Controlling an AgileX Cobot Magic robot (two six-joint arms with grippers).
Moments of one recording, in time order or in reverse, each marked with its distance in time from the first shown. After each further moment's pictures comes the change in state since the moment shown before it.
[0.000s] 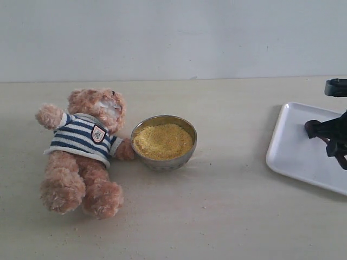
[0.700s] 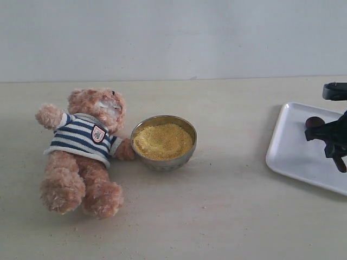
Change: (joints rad) left arm 0.000 0.000 0.000 0.002 0.000 0.000; right arm 0.000 0.043 0.000 0.000 -0.062 -0.004
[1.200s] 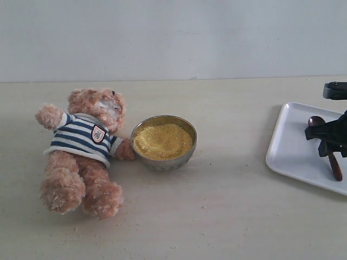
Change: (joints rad) left arm 0.000 0.000 0.000 0.000 0.000 0.000; right arm 0.000 0.000 0.000 0.000 -0.009 0.012
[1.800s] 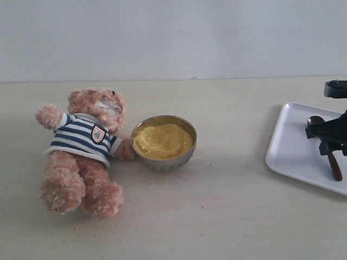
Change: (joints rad) left arm 0.000 0.000 0.000 0.000 -0.002 0.000; right arm 0.000 -0.017 0.000 -0.006 0.006 0.006
